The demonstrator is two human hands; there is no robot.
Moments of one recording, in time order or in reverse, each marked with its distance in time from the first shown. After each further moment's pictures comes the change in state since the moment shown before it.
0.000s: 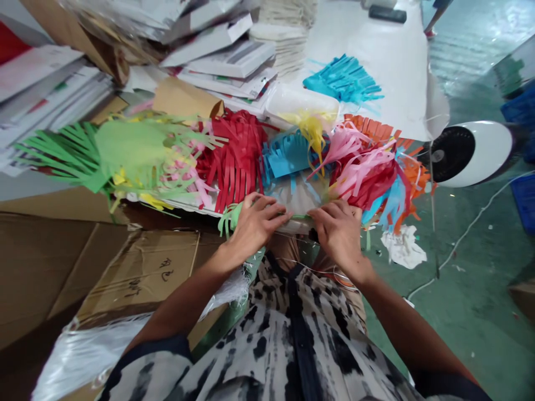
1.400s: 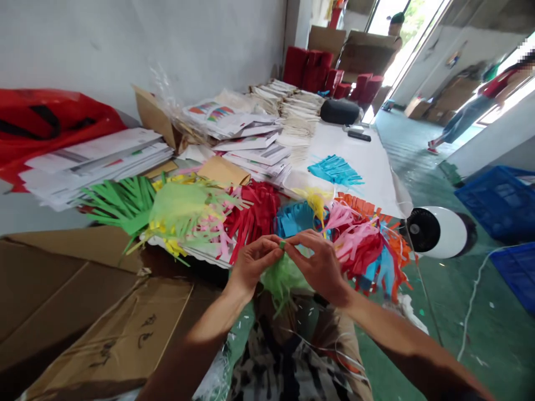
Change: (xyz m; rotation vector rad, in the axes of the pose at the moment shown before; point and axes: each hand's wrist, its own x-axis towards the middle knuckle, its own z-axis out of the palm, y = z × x) left_hand 0.023 0.002 -0.046 -1.649 0.555 -0.824; right_hand 0.098 -0.071 -0.030 0.570 0.179 -0.096
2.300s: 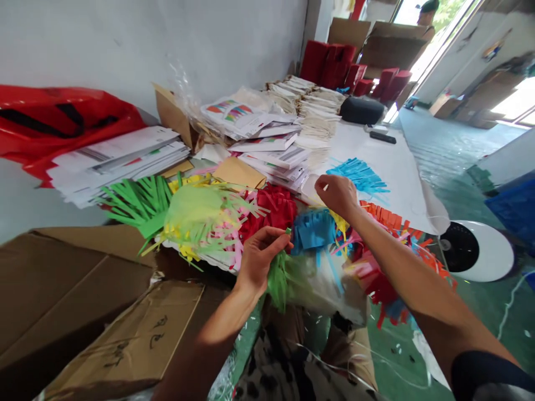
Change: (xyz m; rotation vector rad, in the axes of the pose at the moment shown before) left_hand 0.035 0.029 -0.002 -0.052 0.198 0.055; right_hand 0.176 0.085 0.001 -0.646 -0.195 0.231
